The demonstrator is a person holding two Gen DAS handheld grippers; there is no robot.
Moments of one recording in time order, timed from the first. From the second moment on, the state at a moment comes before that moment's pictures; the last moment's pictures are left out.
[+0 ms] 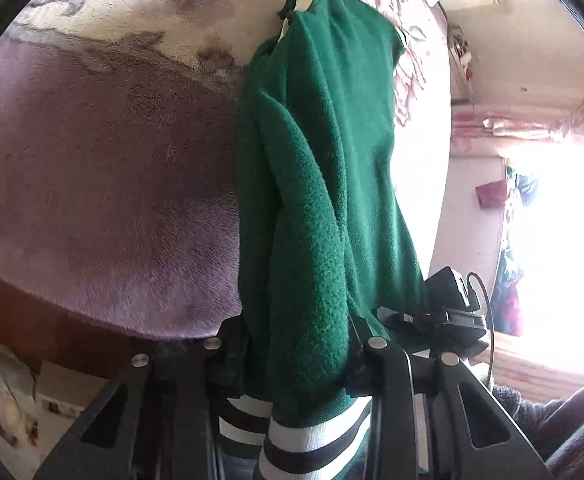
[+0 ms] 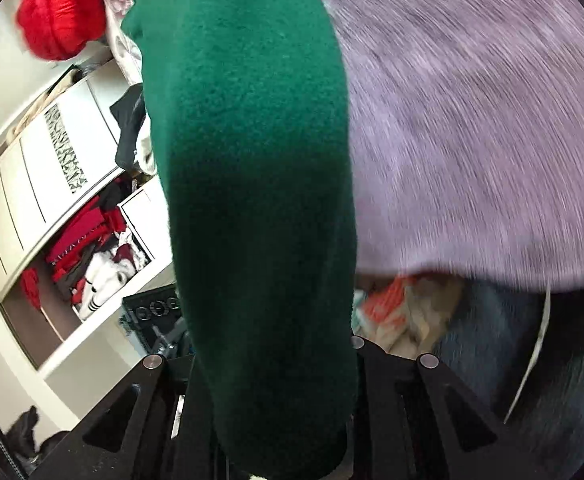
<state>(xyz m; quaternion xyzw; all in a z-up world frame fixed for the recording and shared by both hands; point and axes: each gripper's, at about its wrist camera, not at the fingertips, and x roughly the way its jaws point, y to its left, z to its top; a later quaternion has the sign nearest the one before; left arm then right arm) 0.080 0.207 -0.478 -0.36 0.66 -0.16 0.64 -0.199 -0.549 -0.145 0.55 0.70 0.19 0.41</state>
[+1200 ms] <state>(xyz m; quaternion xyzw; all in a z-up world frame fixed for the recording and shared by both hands) 0.508 0.181 -0.547 -0.39 0.62 -0.23 0.64 0.281 -0.670 -0.162 0.59 0.67 0.16 0.42</state>
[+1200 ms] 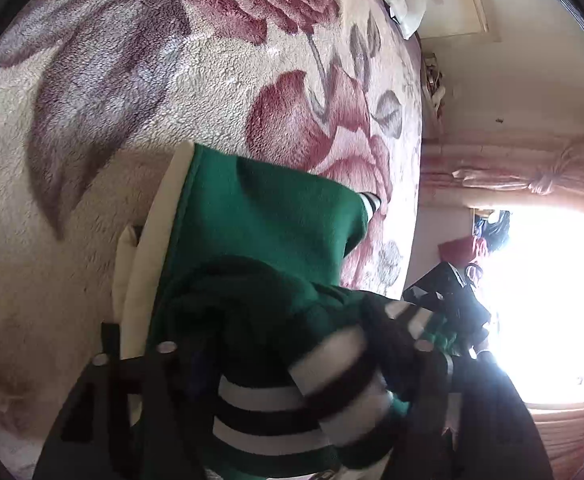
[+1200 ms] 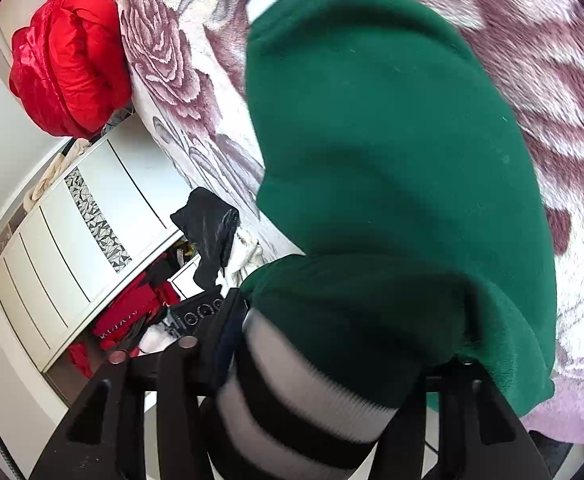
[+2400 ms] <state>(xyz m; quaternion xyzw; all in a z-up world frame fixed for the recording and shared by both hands) 0.420 0.170 -0.578 -0.21 0.59 0.07 0.77 0.298 -0.702 -0.229 0.37 0.64 0.34 0.58</state>
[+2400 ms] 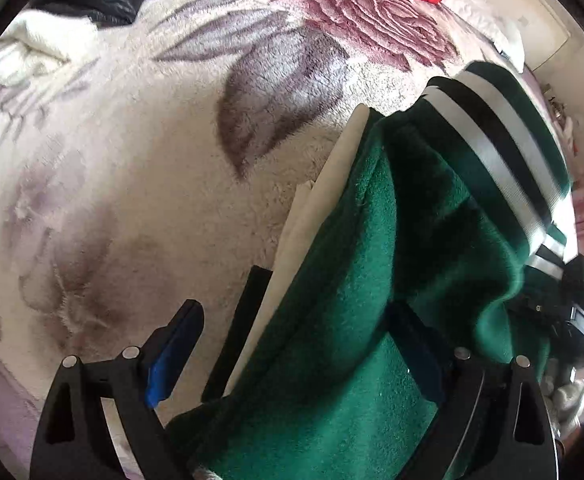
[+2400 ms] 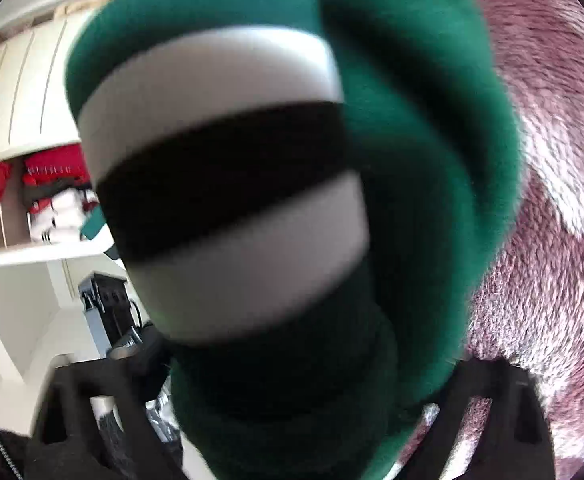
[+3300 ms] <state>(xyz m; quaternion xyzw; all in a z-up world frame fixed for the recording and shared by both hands) 0.315 0.098 -0.558 -0.07 0.63 0.07 0.77 0.064 -0.872 -0.071 0.28 0.67 0.09 0.69</state>
